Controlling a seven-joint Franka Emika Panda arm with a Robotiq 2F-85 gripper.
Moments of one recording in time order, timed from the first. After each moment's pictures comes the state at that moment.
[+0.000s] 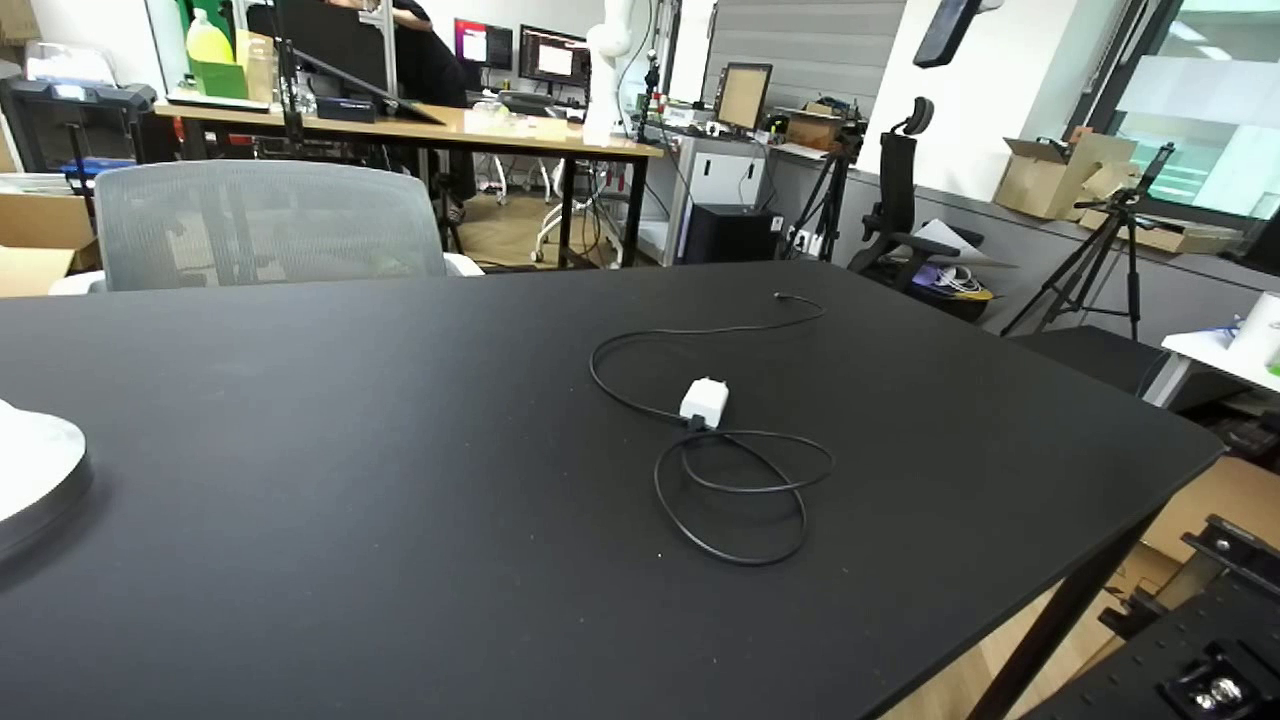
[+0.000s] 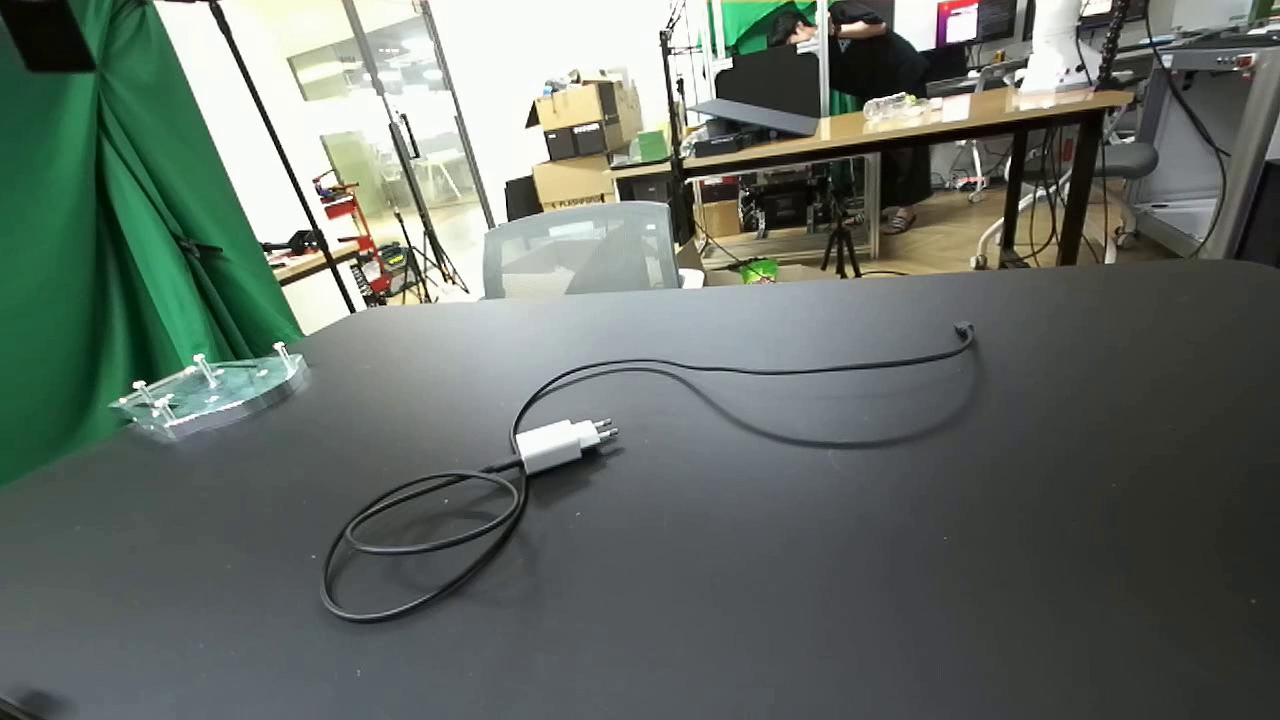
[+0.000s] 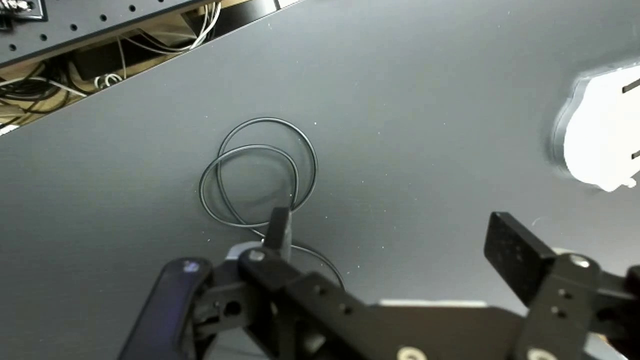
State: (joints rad) arm 0.01 -0.66 0.10 -2.69 0.35 2.04 0.27
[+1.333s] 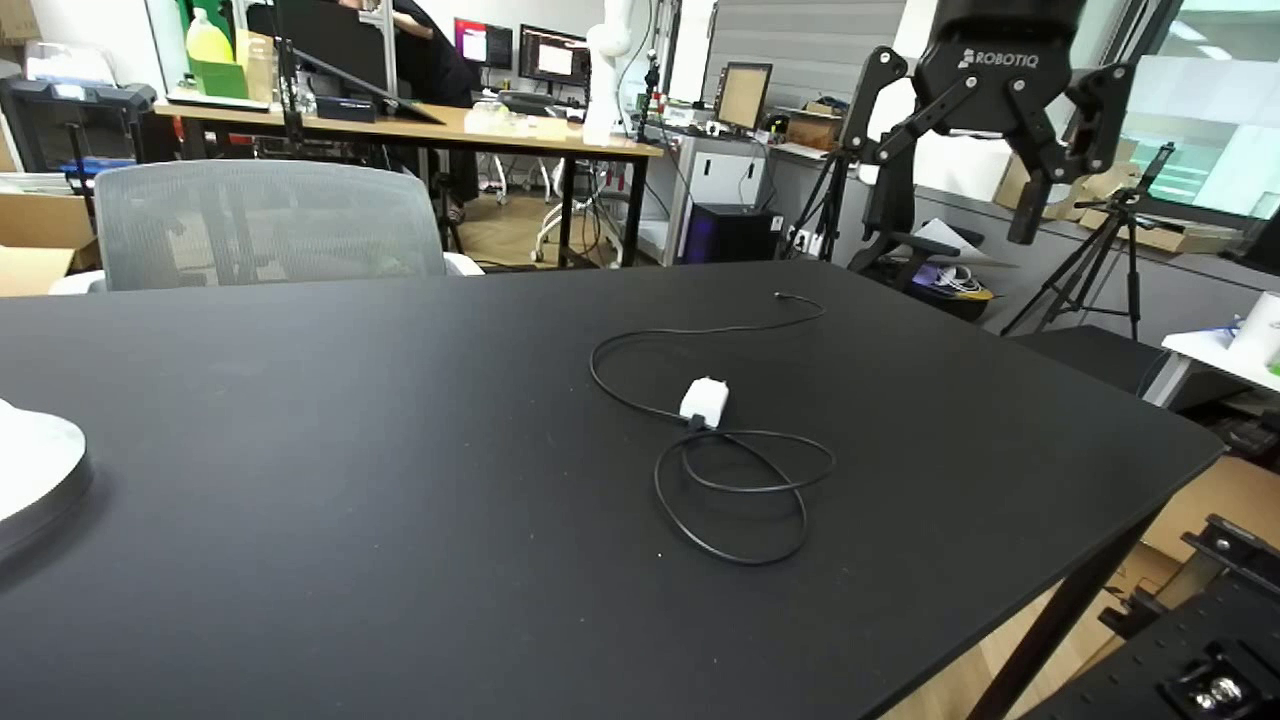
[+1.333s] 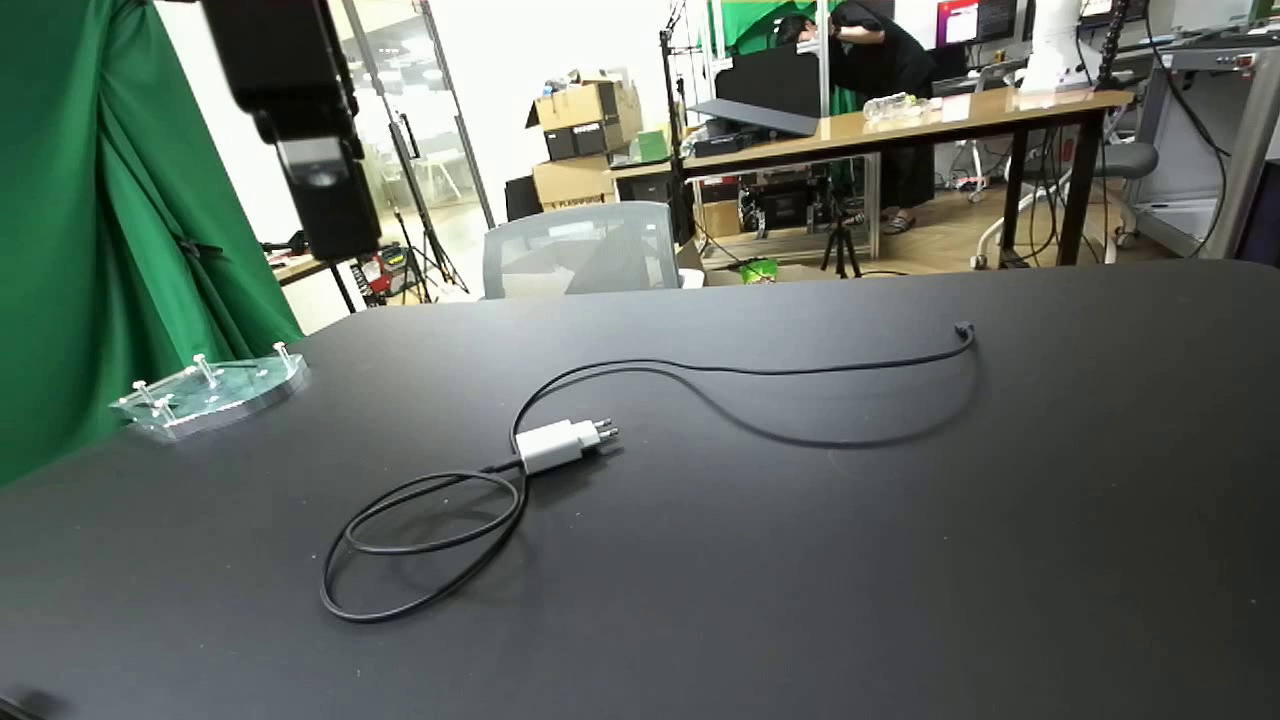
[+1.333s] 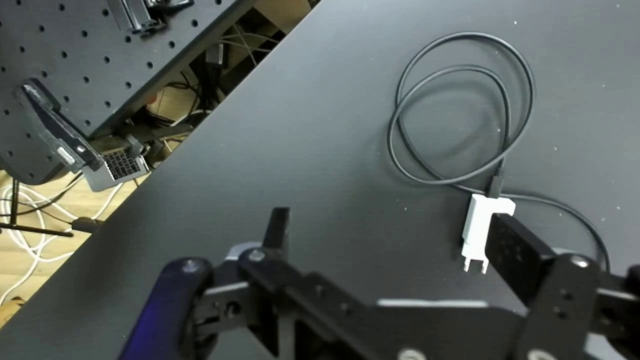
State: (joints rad) arm -0.22 -0.40 0.11 -2.72 0.04 2.24 0.53
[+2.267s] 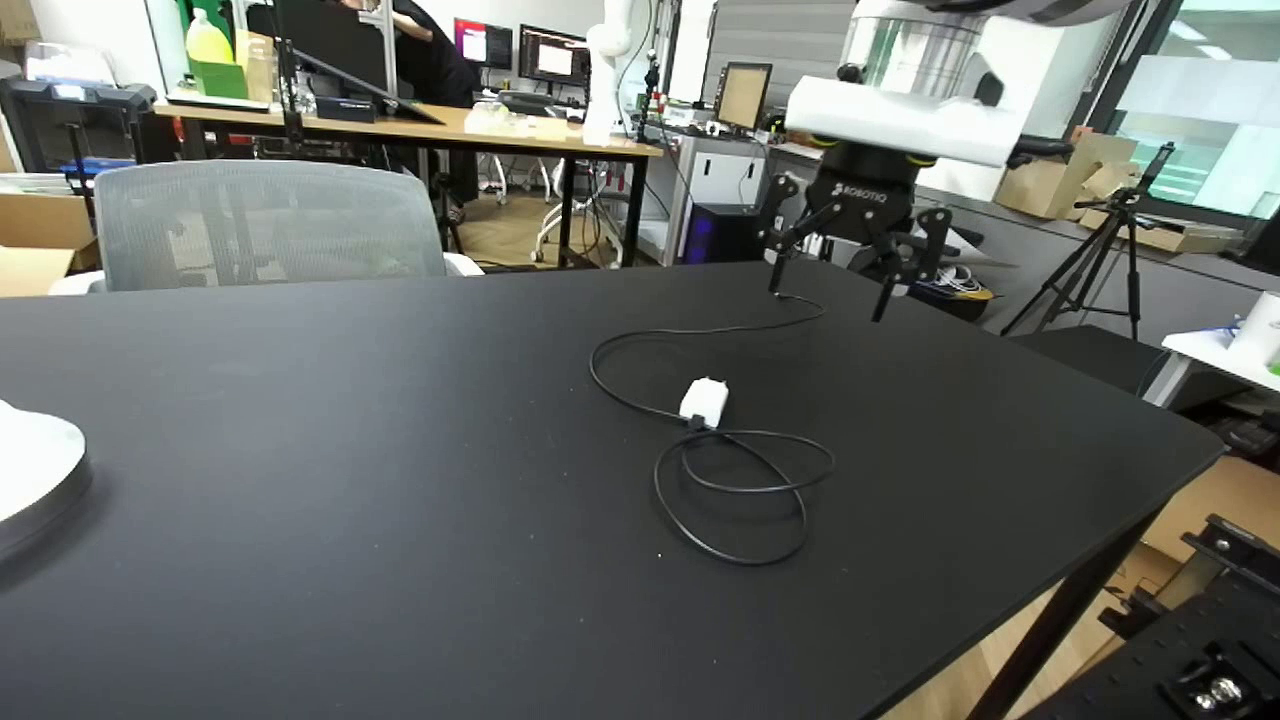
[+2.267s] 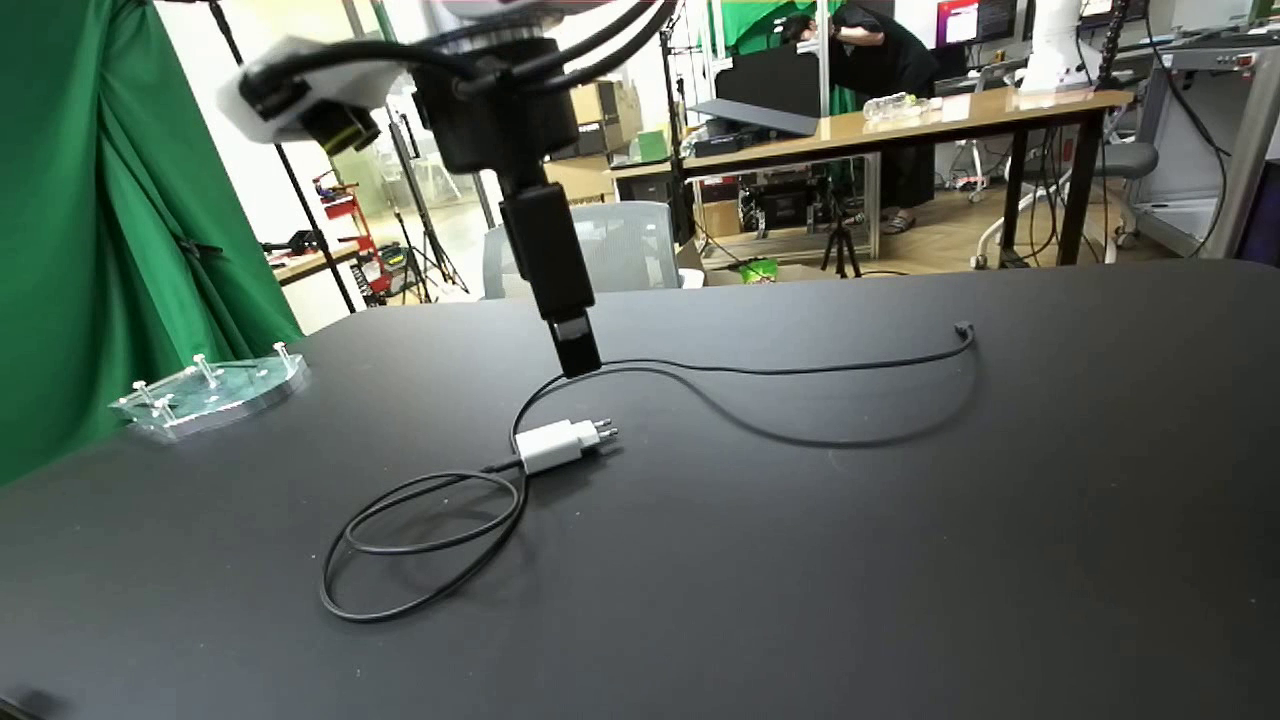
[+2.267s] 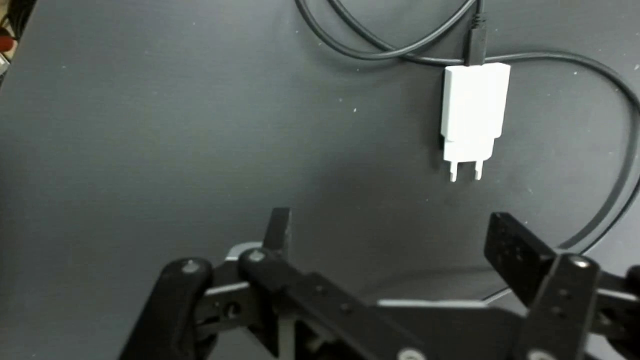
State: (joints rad) arm -0.19 0.06 0.05 -2.59 -0.03 2.69 0.74
